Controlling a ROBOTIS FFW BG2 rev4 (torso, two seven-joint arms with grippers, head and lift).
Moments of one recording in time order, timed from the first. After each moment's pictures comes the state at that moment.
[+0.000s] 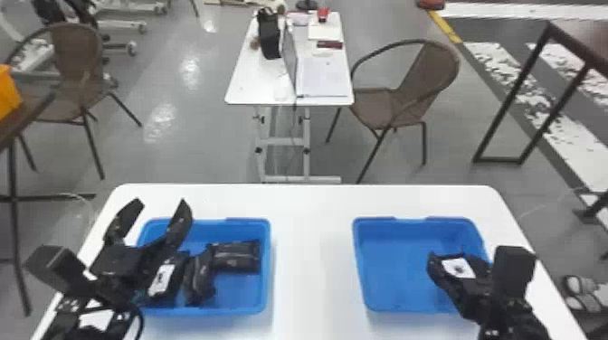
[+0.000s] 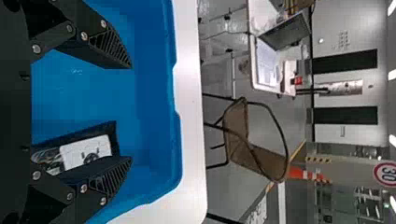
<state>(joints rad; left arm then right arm) 0.23 0.00 0.20 -1.58 0.27 -0.23 -0.44 0.23 -0.06 -0.17 -1.59 -0.07 0.29 0.11</state>
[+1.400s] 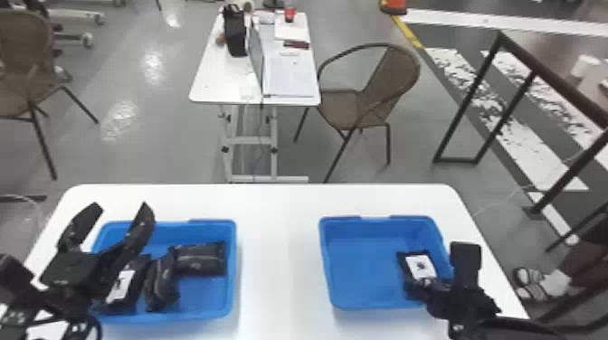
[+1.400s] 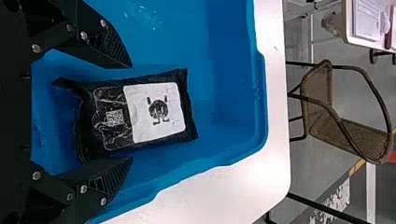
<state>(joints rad) 0.24 0.00 0.19 -1.58 0.29 -0.21 -0.44 0.06 -0.12 -0.20 -1.39 -0.05 0.57 0.07</state>
